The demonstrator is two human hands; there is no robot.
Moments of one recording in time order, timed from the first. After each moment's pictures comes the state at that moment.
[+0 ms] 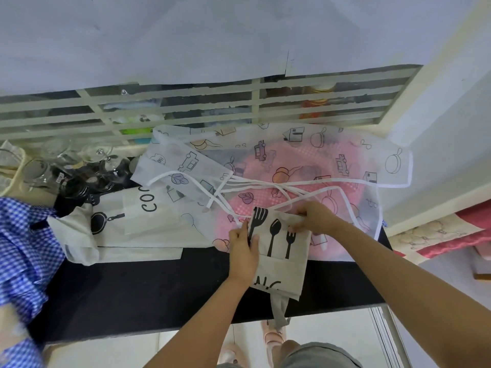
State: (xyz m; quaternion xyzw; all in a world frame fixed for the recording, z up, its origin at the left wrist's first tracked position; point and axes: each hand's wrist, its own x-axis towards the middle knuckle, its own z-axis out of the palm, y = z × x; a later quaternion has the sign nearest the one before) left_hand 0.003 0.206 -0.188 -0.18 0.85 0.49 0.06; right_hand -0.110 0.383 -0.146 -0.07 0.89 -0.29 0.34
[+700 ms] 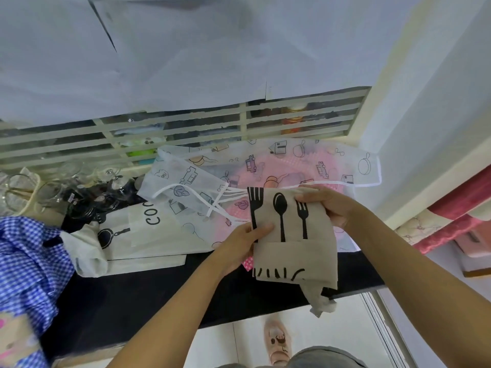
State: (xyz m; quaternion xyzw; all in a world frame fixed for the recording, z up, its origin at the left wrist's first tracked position) left_hand 0.009 0.182 -0.086 -0.08 0.59 0.74 0.32; right_hand -0.072 0.407 -0.049 -0.01 0.57 -0.71 0.41
